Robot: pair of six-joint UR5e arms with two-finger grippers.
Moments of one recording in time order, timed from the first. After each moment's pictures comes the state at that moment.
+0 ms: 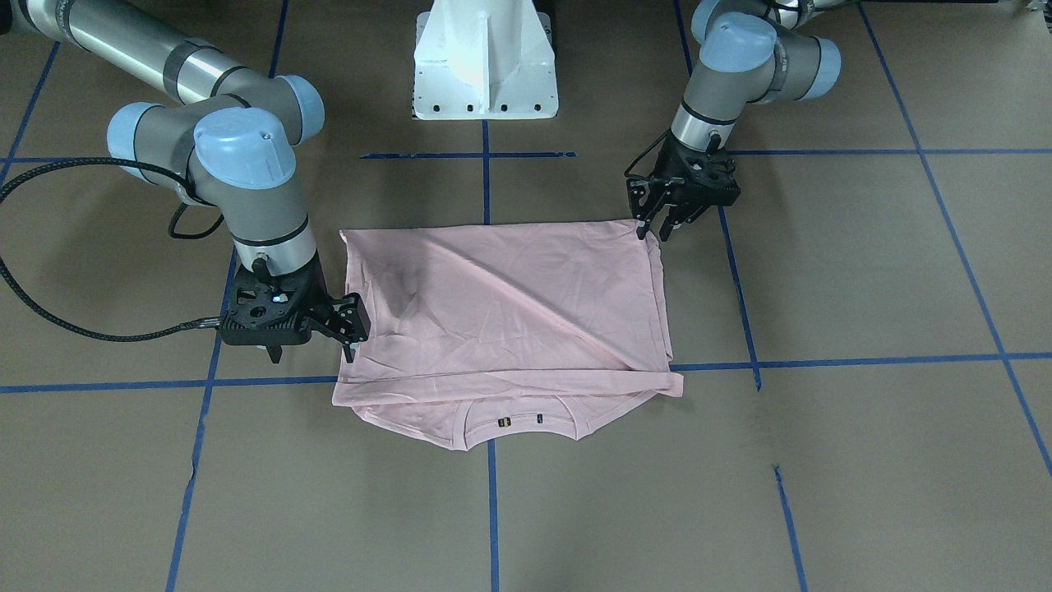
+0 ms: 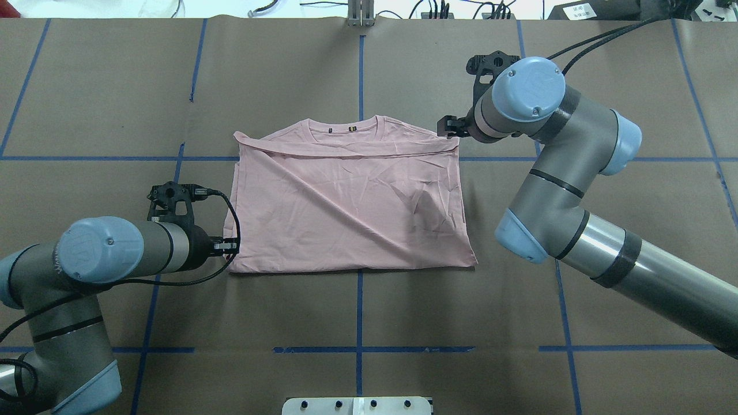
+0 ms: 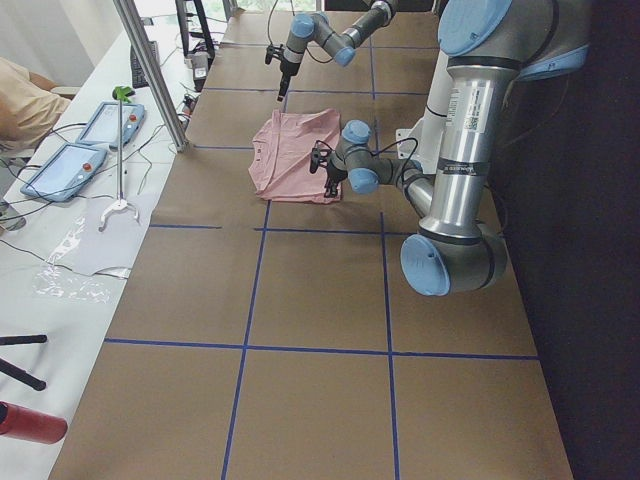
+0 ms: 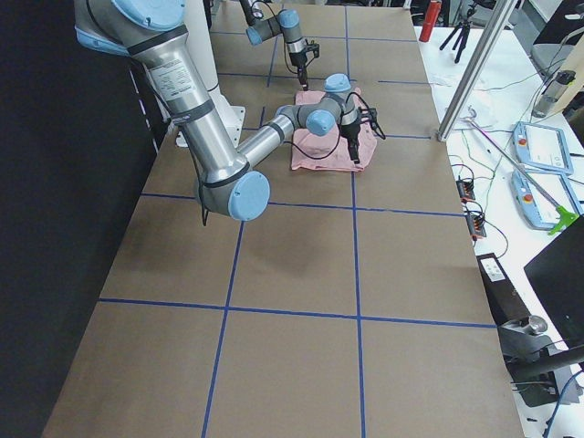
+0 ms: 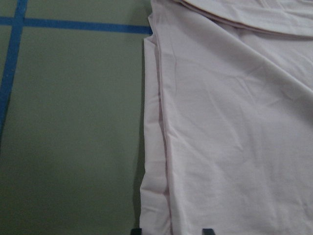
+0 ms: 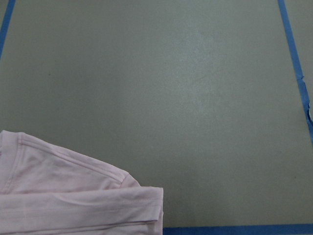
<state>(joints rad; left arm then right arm) -0.44 -1.75 -1.88 -2.06 -1.65 -1.30 0.72 -1.01 1.59 -1.35 1.72 1.09</state>
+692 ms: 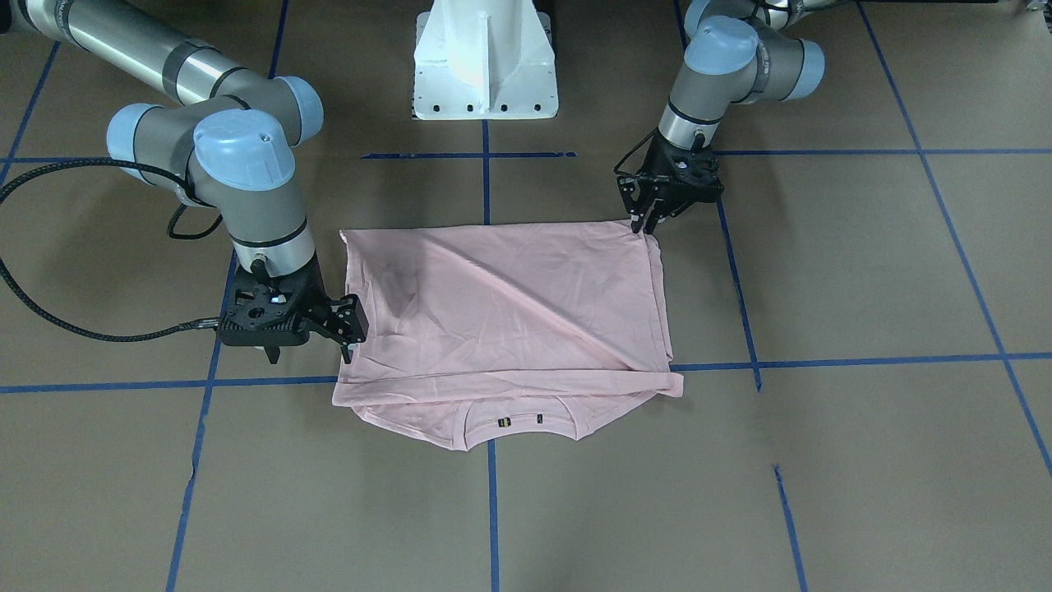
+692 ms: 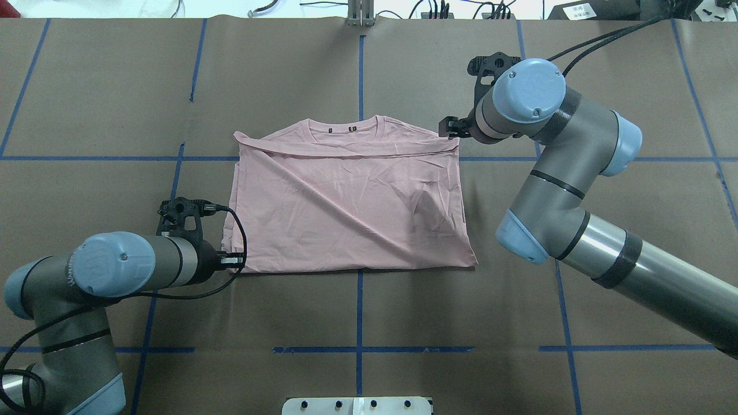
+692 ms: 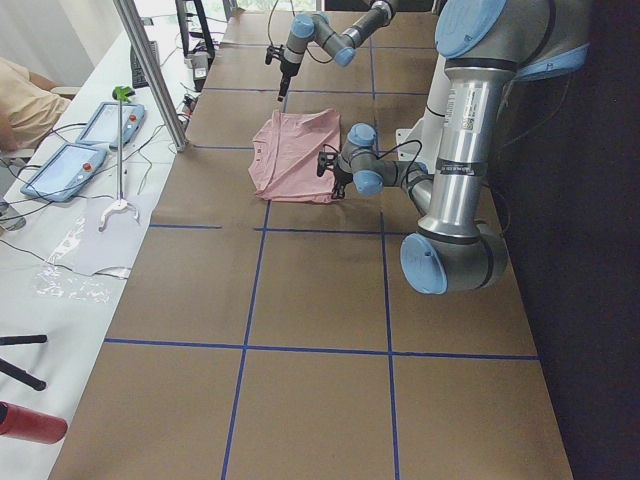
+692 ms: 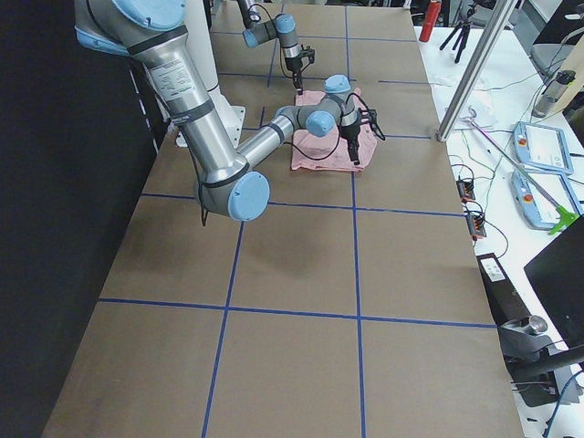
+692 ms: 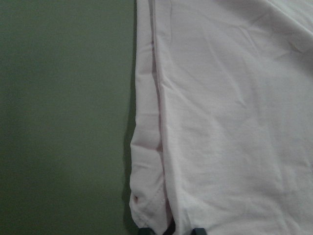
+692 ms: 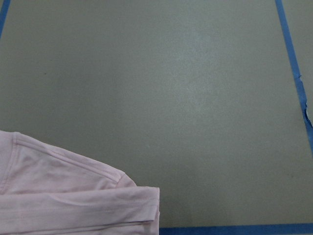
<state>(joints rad) -0.41 -1.75 -1.86 -2.06 -1.64 -1.31 0.72 -1.02 1.59 -1.35 1.72 1.09</state>
